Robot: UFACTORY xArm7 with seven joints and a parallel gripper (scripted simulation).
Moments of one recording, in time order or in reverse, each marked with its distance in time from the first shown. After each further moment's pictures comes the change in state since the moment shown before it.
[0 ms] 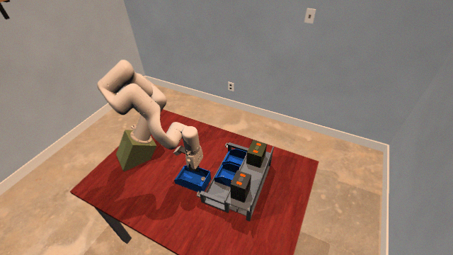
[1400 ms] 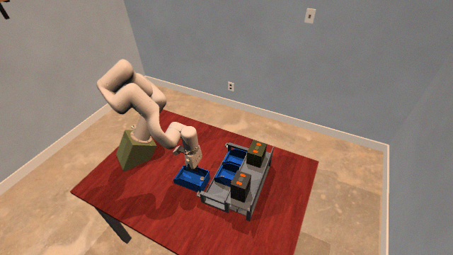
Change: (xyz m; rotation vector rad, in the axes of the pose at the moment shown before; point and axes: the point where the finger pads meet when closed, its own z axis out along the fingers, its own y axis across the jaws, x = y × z) arm 0.006 0.000 0.001 0.000 0.000 0.000
